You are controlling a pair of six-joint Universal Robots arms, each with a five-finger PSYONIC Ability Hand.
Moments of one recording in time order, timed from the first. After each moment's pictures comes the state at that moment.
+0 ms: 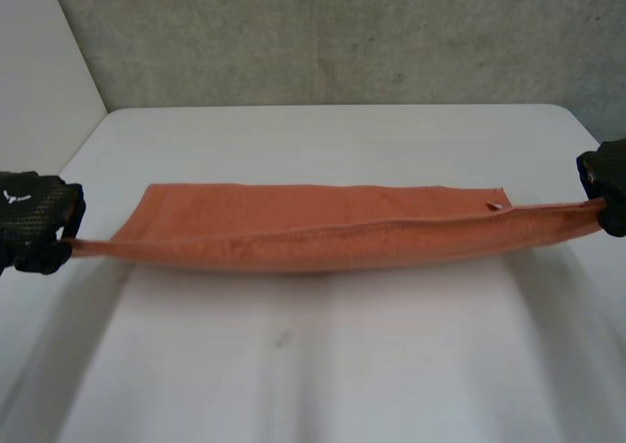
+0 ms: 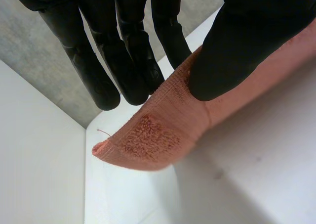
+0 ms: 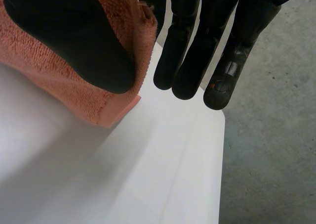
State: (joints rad) left arm 4.84 -1.35 -1.97 3.05 -1.20 3.69; right arm 1.59 -1.55 1.62 0.25 1.44 2.54; left_hand 1.14 1.20 1.19 1.19 0.96; right_hand 0.98 1.18 1.19 1.19 0.99
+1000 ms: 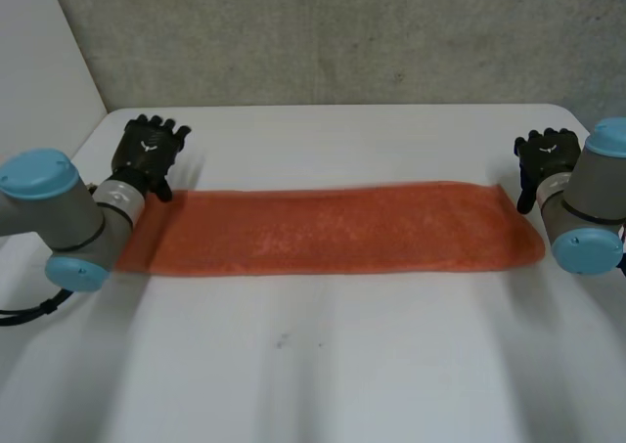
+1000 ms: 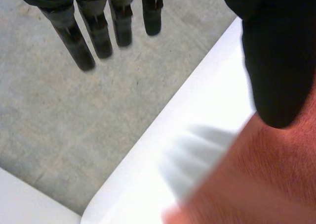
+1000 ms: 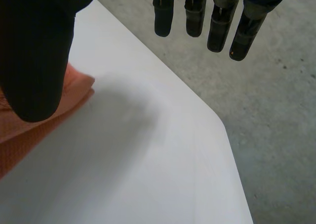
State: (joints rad) left arm 4.55 -2.40 -1.22 3.64 -1.31 3.70; right arm 1.70 -0.64 0.94 -0.14 1.63 2.64; left_hand 0.19 0.25 0.26 0.24 0.08; right_hand 0.21 0.22 0.22 0.23 0.07
